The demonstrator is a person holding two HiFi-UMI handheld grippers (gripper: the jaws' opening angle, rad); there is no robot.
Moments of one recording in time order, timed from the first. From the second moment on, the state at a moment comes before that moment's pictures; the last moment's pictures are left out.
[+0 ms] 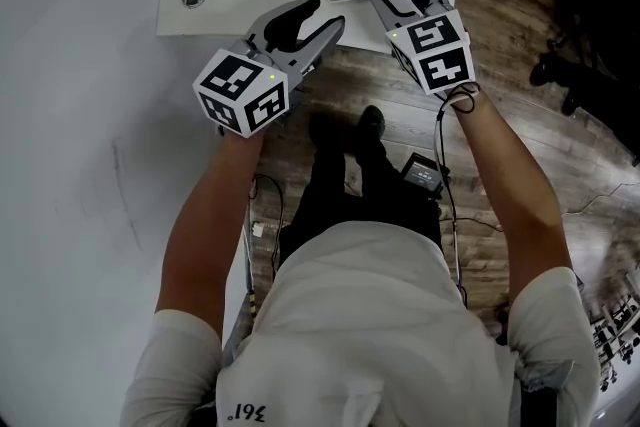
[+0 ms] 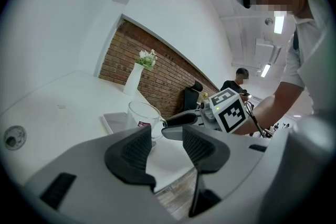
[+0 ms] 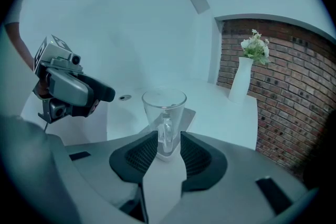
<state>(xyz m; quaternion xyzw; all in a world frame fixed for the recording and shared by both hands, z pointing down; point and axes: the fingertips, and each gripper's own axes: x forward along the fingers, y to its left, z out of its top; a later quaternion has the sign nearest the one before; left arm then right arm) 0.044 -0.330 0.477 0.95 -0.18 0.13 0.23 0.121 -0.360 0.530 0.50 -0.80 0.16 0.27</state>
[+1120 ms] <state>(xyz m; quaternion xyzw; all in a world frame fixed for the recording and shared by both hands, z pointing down) 0.020 -0.271 0.367 0.96 -0.19 0.08 0.16 0.144 -0.292 0.387 0.56 -0.79 0.10 0.21</state>
